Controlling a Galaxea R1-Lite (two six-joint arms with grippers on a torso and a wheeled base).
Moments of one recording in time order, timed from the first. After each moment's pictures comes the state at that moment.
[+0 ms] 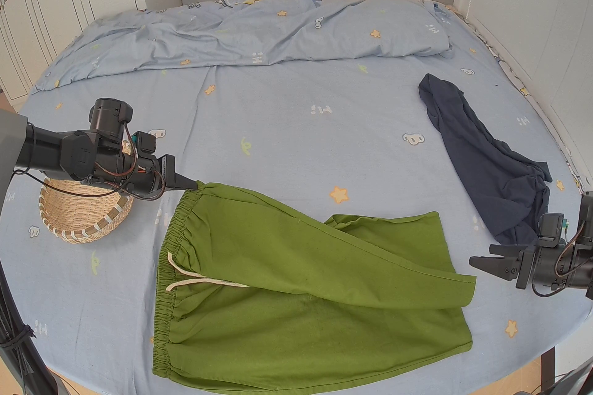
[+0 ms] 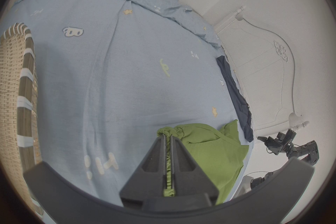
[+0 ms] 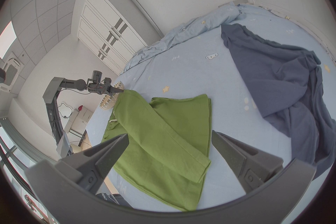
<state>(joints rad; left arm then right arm) -0.04 2.03 -1.37 0.08 -0.57 -0.16 0.00 1.44 -0.28 -0.63 0.65 0.10</state>
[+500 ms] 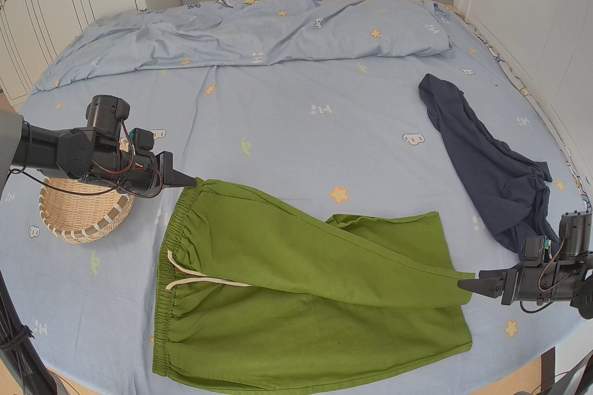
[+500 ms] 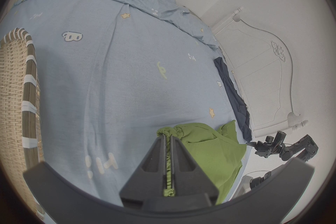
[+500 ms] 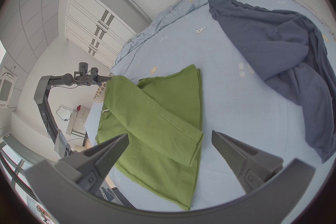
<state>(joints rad) -0.04 2.01 -1.36 0.08 -0.58 -0.16 -0.02 1.63 -0.20 -0.73 0.65 0.10</state>
